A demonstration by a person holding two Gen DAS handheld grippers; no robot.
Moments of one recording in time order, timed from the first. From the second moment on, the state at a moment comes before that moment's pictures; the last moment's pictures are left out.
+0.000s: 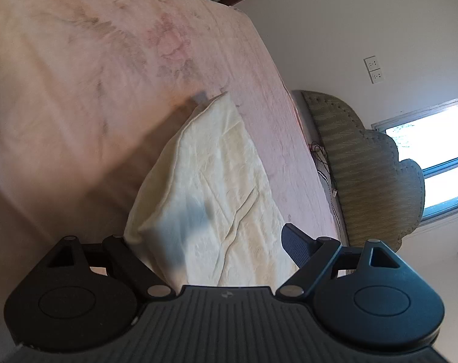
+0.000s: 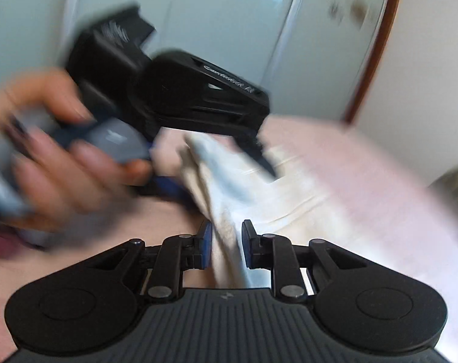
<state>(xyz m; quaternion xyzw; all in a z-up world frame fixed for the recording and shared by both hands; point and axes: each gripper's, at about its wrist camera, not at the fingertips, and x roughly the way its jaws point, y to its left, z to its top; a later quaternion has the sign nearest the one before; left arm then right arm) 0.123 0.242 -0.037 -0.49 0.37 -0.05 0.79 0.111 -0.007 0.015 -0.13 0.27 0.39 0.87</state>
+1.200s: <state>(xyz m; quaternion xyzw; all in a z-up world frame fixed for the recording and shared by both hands) 0.069 -0.040 0.110 -0.10 0.29 -0.15 0.94 0.111 -0.184 0.060 -0.03 0.20 0.32 0.93</state>
